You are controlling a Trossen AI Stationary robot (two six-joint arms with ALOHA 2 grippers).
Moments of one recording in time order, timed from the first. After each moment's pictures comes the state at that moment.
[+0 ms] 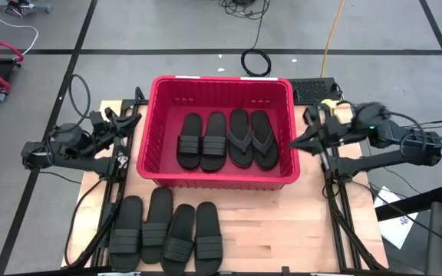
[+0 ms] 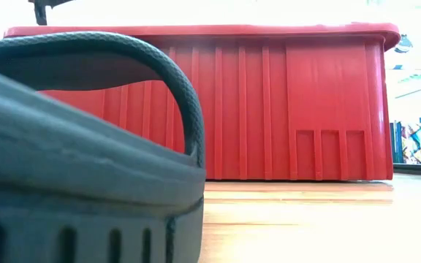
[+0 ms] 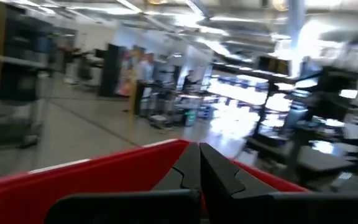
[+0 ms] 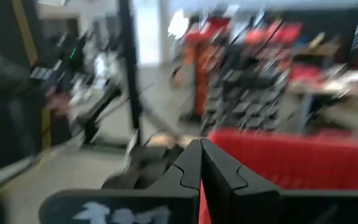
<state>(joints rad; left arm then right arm) -0.07 0.26 0.58 -0.09 -0.60 -0.13 -0.01 0.78 1.07 -0.30 -0.25 0.03</state>
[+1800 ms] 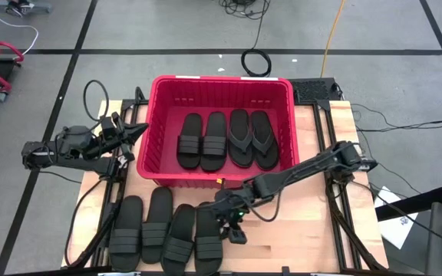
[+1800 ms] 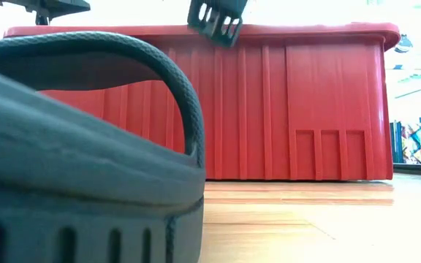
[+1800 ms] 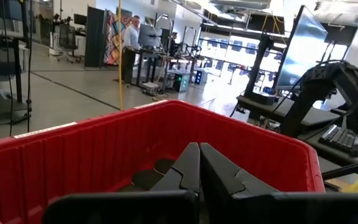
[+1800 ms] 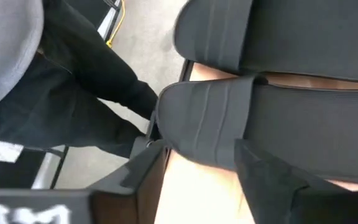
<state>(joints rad) -0.07 0.27 0.58 -0.27 -0.52 -0.19 0.33 1.95 1.56 -0.37 -0.42 0.40</state>
